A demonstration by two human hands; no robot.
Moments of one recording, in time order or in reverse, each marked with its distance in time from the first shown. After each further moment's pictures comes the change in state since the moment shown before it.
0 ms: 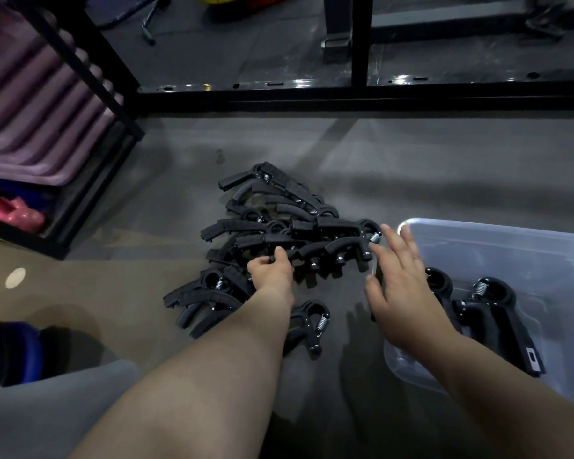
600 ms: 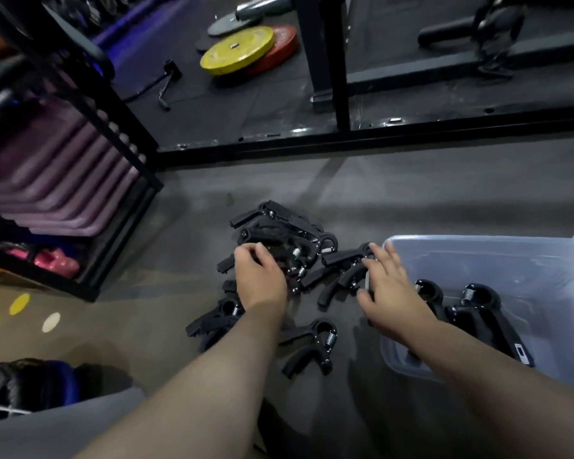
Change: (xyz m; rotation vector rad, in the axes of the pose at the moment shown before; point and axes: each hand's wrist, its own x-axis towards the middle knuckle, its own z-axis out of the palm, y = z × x) left_hand -0.098 0.074 -0.058 0.368 0.103 0.784; right_hand 0.004 0.003 -0.002 -0.066 -0.079 0.035
